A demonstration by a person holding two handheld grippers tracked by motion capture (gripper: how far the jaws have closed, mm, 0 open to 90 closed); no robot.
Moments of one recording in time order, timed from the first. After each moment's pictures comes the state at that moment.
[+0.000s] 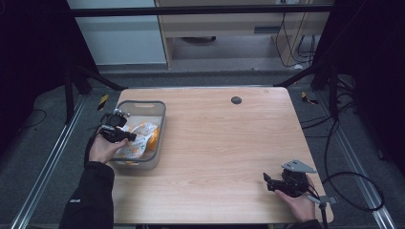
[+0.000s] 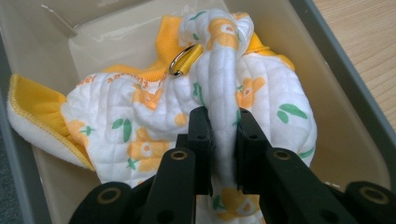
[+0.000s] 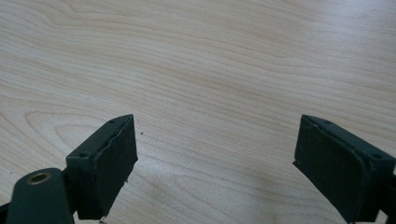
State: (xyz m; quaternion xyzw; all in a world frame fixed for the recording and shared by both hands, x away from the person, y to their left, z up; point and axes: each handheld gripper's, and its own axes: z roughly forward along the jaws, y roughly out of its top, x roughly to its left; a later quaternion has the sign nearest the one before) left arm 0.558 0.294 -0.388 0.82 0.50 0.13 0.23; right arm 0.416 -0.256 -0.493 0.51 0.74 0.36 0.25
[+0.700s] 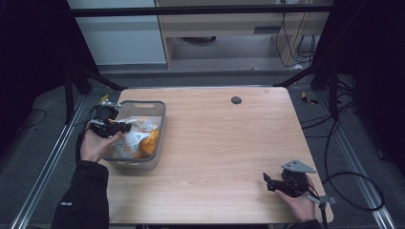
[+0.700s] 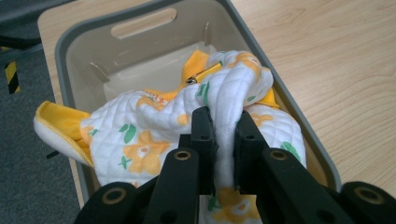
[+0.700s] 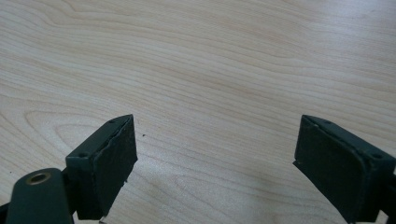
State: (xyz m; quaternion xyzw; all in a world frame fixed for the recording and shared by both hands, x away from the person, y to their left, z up) left arm 0.536 0.296 -0.337 0.80 0.49 0.19 0.29; right arm 0.416 -0.255 -0.493 0.51 0.74 0.36 0.25
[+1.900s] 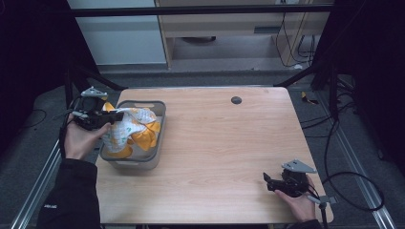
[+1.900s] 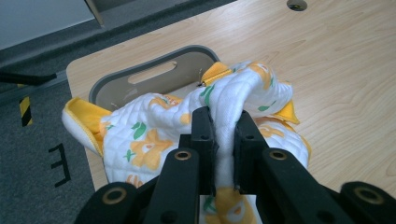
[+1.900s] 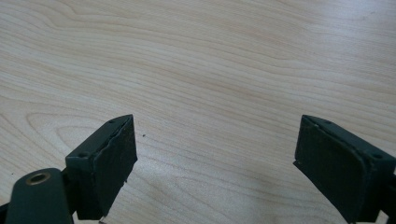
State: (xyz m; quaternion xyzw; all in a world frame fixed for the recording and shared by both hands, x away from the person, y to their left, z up) left arm 0.513 0.299 -0.278 0.80 0.45 0.21 0.33; right arm 0.416 -0.255 -0.492 0.51 0.74 0.36 0.25
